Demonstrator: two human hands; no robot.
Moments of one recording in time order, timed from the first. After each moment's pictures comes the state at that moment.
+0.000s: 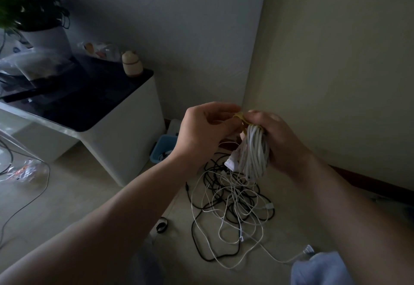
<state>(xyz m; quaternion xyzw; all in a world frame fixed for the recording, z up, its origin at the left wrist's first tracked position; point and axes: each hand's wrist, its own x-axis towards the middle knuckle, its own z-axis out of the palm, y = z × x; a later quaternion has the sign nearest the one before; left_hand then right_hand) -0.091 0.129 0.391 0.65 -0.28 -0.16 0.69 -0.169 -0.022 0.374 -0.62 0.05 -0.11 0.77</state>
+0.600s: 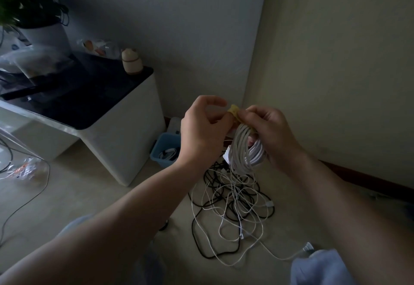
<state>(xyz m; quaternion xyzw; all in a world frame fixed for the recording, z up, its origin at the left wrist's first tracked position) -0.100 0.125 0.383 0.69 -0.23 -0.07 0.68 -0.162 -0.015 0.372 -0.67 0.10 -0.19 0.71</state>
